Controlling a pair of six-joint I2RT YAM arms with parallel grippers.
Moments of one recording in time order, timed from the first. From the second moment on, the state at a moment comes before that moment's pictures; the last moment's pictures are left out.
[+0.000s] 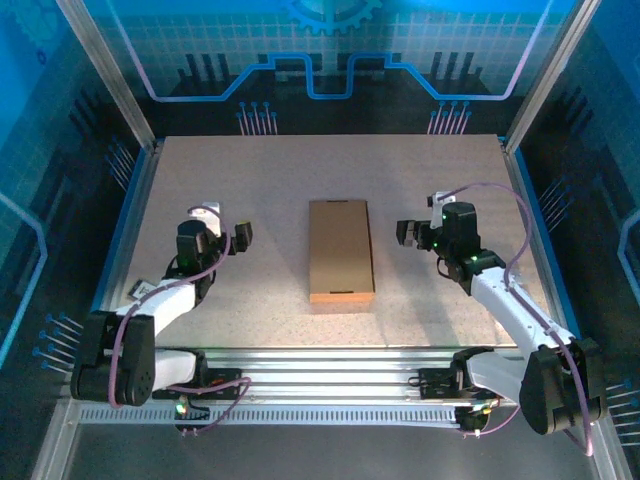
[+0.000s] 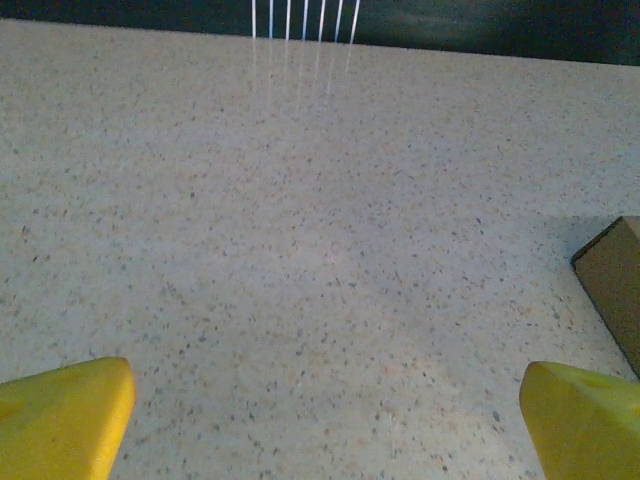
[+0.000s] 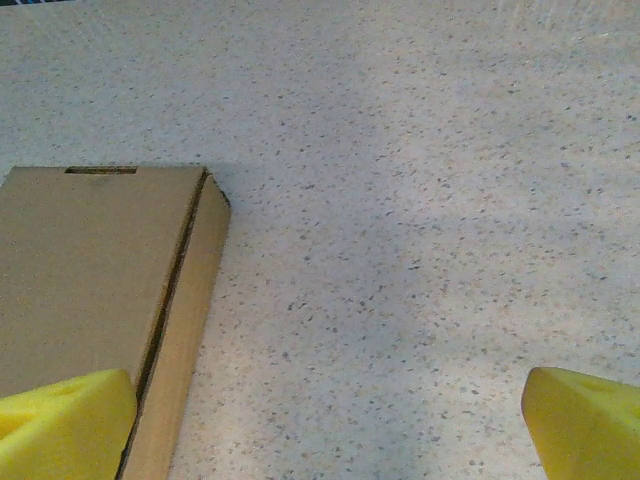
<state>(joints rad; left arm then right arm) -0.03 1.27 0.42 0.45 0.05 -0.11 0.20 1.12 0.68 -0.17 0.00 0.17</state>
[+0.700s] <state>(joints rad) -0.01 1.54 0.37 0.78 0.08 -0.06 0.17 1.17 0.60 -0.04 0.12 0.05</state>
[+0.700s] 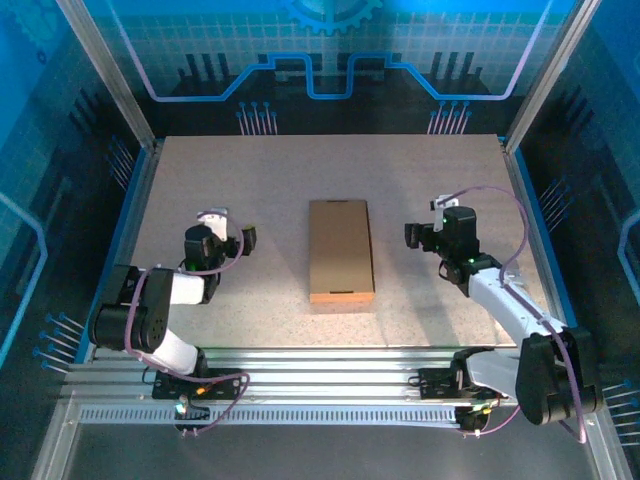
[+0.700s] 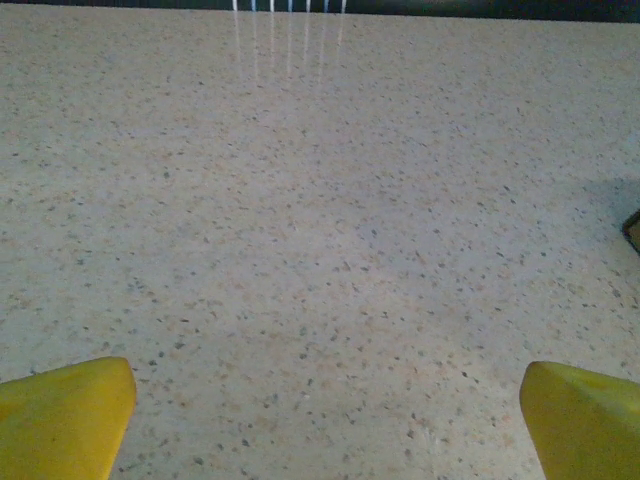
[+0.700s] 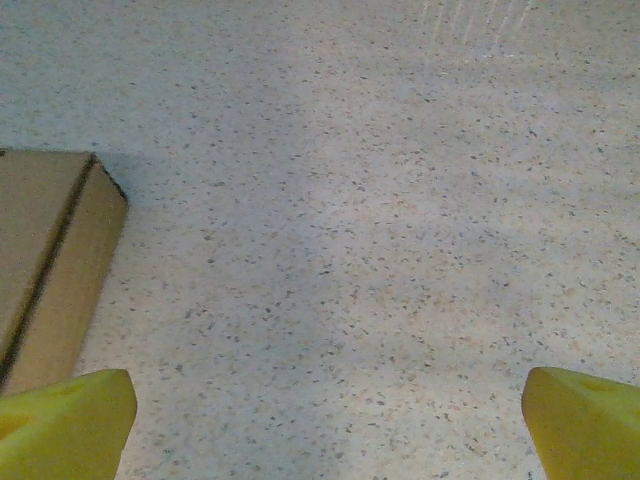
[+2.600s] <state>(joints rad) 0.00 1.54 0.37 0.79 0.08 -0.07 0.08 1.54 0.38 0.80 0.00 -0.08</state>
